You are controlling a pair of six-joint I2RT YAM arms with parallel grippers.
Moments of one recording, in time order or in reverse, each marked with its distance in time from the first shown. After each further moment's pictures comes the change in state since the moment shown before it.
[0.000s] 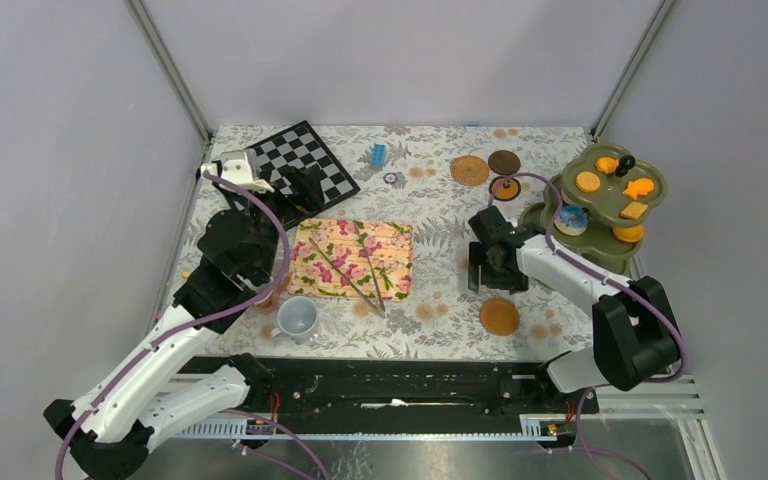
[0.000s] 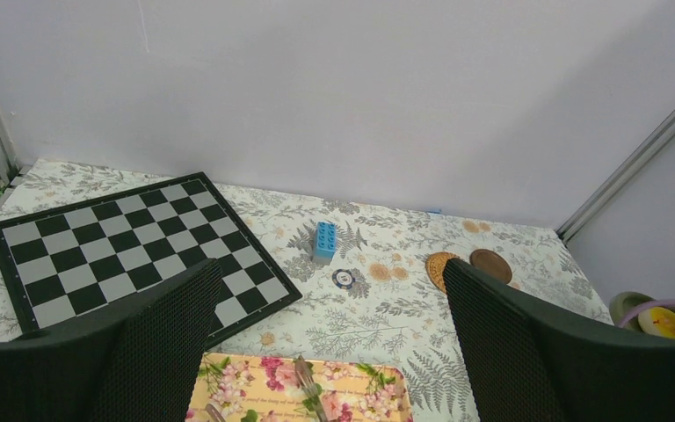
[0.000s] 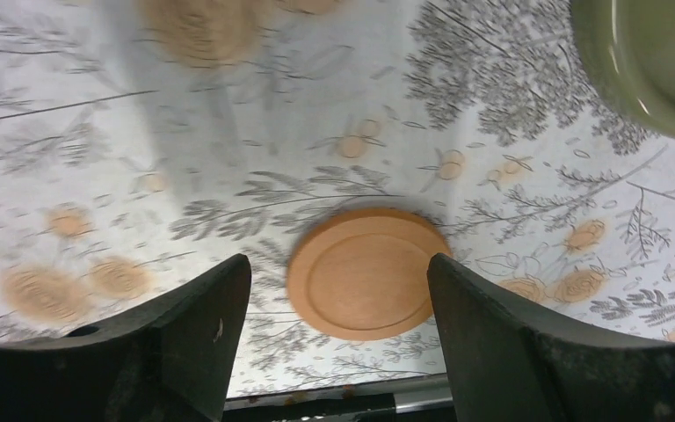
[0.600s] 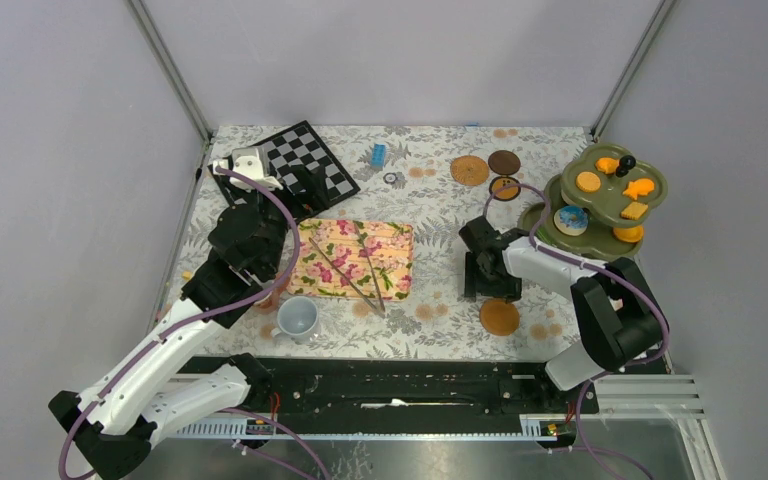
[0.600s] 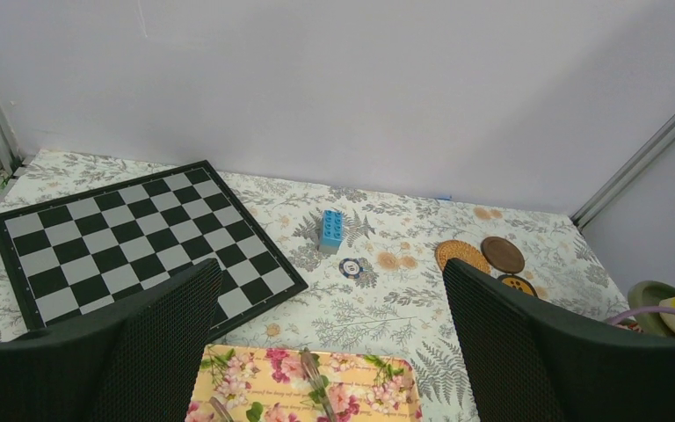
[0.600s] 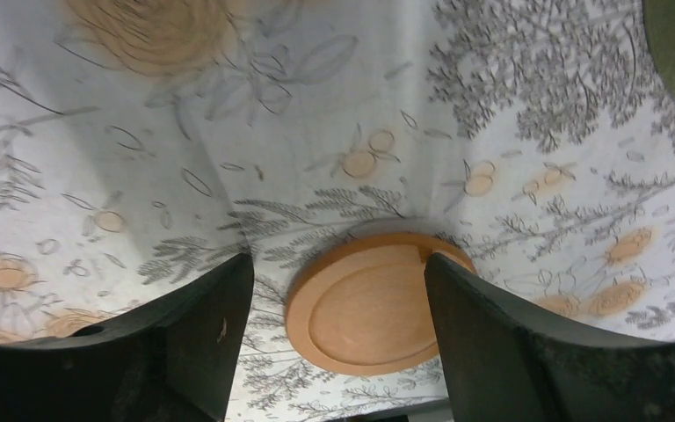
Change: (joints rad) left arm 0.004 0.042 0.000 -0.002 0.000 0.000; right arm 0.061 0.095 -0.019 0.078 0.028 0.051
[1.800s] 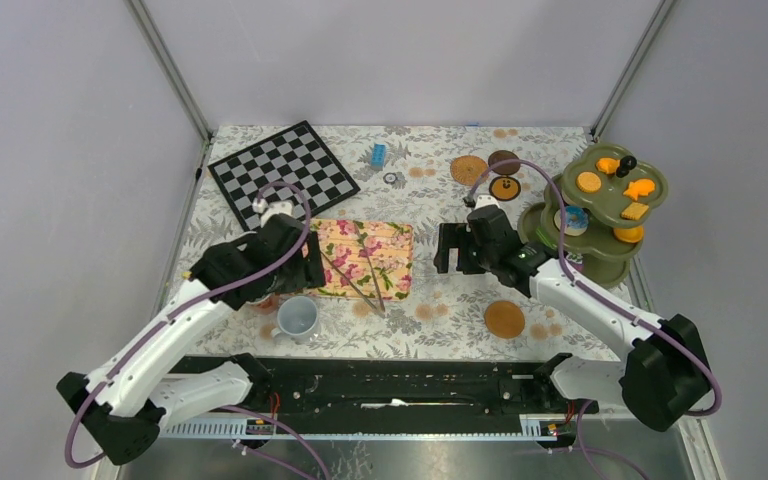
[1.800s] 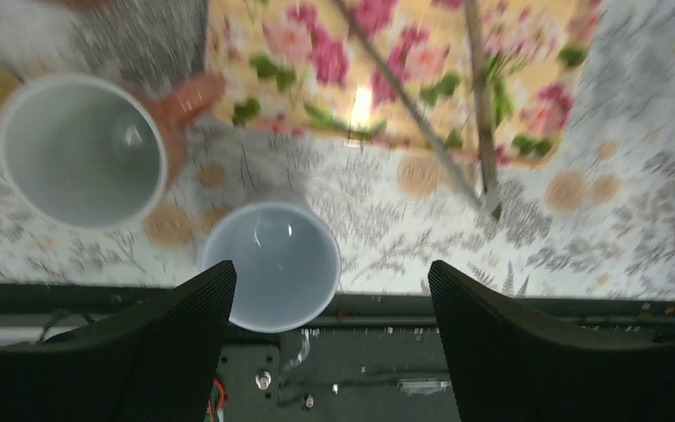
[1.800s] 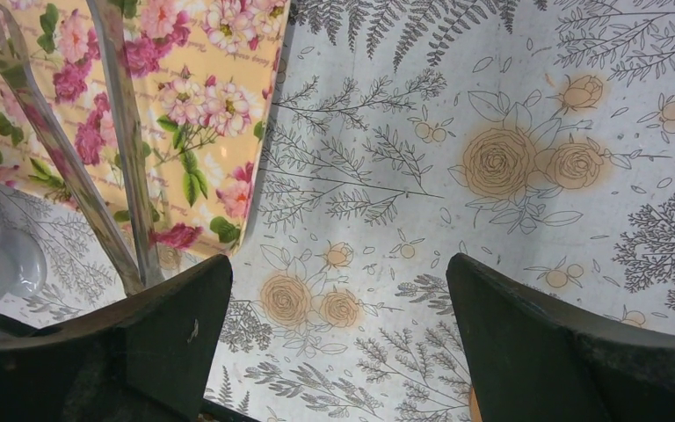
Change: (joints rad) left arm 0.000 0.112 0.160 -1.111 0.237 -0.524; right arm 0.090 -0.311 -0.027 0.330 -0.176 -0.074
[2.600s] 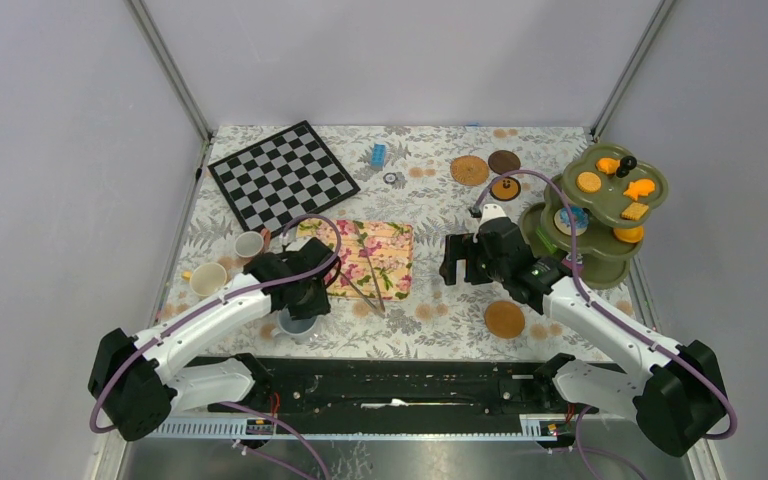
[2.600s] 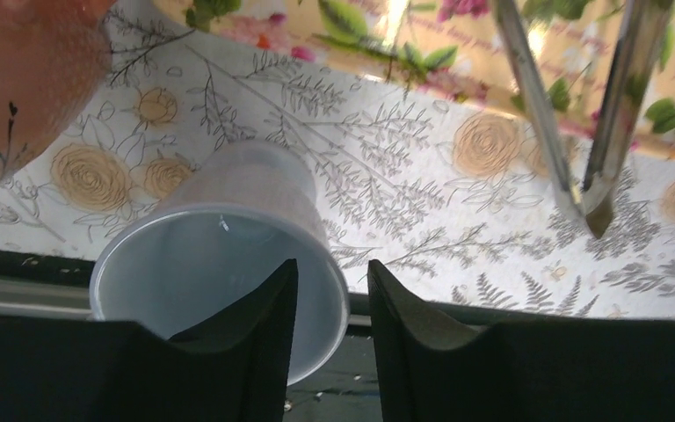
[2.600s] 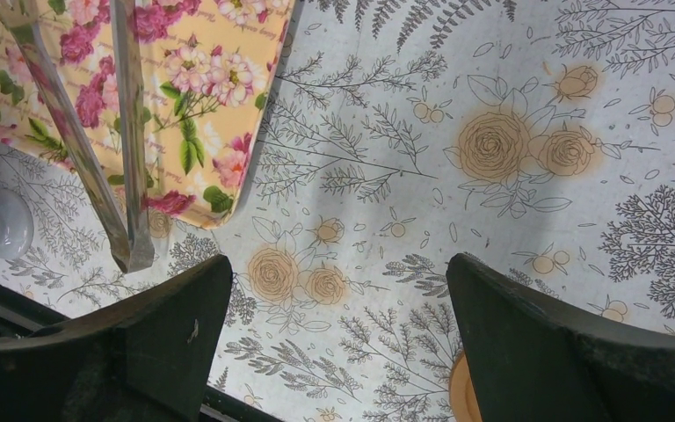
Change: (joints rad) left arm -0.037 0.147 -0.319 0.132 0.129 -0.171; right arm 0.000 -0.142 -0.106 0.020 -0.030 -0.076
